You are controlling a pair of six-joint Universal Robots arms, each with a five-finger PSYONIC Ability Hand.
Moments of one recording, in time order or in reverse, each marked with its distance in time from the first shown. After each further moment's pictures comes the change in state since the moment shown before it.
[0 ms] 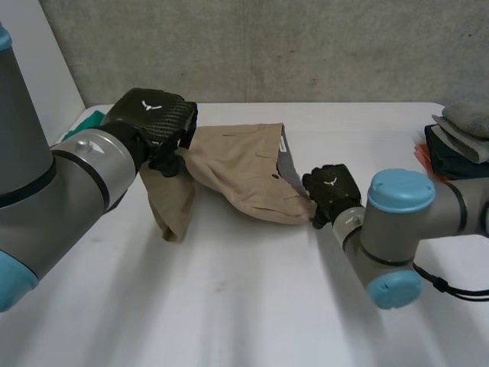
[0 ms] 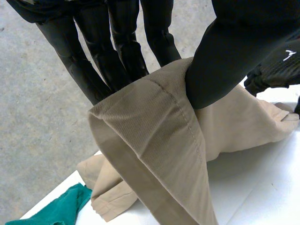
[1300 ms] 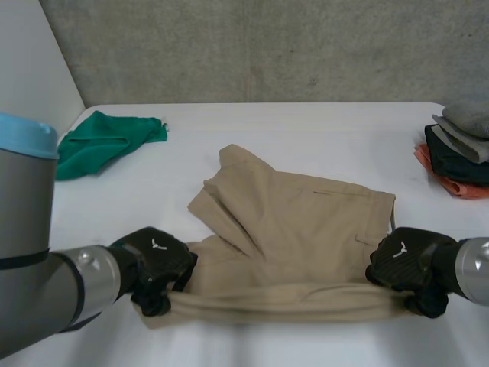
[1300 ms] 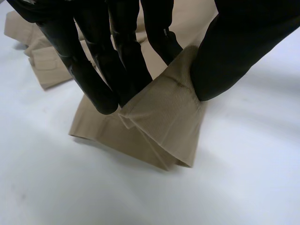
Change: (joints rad) left arm 0.089 0.003 -0.326 -0.276 0.203 0.233; right arm -0.299 -0.567 0.229 1.080 -0.300 -0.766; left_hand 0.000 0.000 0.000 0.000 0.000; right_hand 0.508 0.570 0.588 0.591 0.568
